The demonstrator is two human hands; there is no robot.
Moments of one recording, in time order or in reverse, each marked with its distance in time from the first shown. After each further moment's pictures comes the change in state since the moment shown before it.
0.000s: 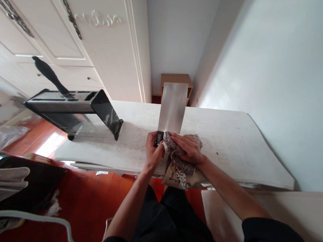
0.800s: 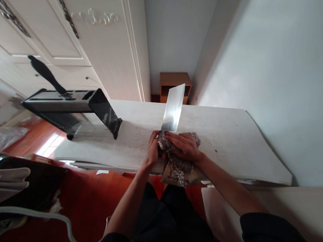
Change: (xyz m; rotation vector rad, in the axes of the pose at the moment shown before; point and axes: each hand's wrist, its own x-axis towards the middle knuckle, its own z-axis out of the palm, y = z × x) left_hand 0.002 0.002 -0.002 -0.052 -0.195 -0.166; right_hand 0.004 -0.001 0.004 0.001 -0.052 -0.032
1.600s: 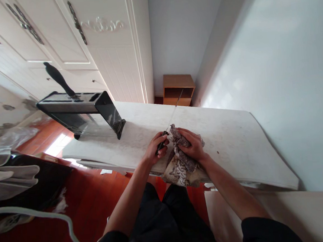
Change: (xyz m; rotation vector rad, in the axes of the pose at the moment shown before) left_hand 0.010 0.013 -0.009 -0.293 -0.205 -0.321; right_hand -0.009 0.010 -0.002 0.193 0.176 0.250
